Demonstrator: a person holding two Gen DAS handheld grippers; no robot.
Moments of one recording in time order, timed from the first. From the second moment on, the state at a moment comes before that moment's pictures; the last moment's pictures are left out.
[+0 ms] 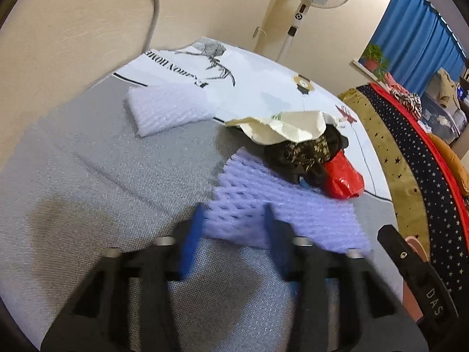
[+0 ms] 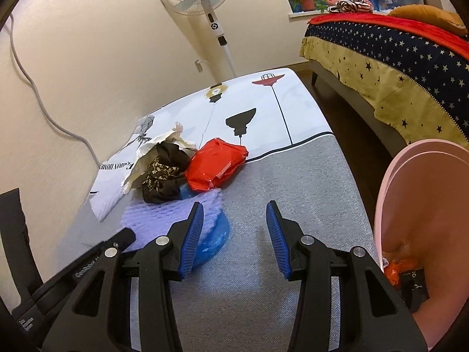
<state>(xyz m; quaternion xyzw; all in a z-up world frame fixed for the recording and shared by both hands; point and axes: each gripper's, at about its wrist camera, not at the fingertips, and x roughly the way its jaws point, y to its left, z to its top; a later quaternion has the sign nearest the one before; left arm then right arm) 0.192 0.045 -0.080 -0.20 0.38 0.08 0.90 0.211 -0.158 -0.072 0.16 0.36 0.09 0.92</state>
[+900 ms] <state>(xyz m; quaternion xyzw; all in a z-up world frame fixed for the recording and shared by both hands) 0.153 0.083 -0.043 -0.21 0.30 0.16 0.92 0.204 -0.101 -0.087 0.08 0.44 0.15 0.88</state>
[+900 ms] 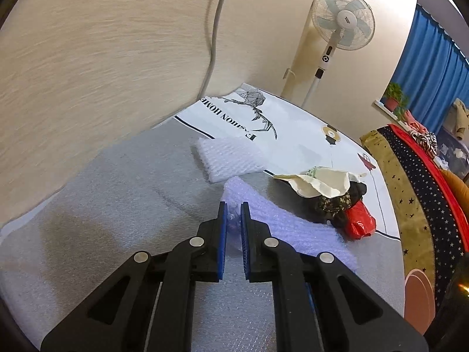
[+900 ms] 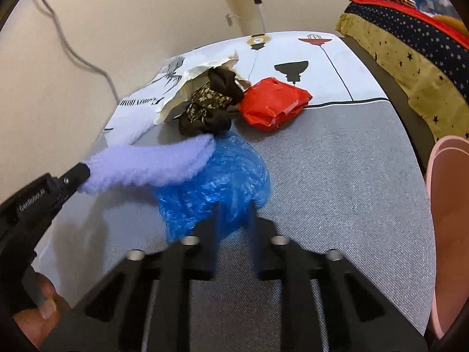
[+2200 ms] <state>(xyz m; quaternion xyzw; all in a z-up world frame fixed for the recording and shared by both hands) 0.102 -0.003 0.006 -0.14 0.27 0.04 0.95 0.097 -0.235 0.018 0.09 0.30 -0.01 0.95</state>
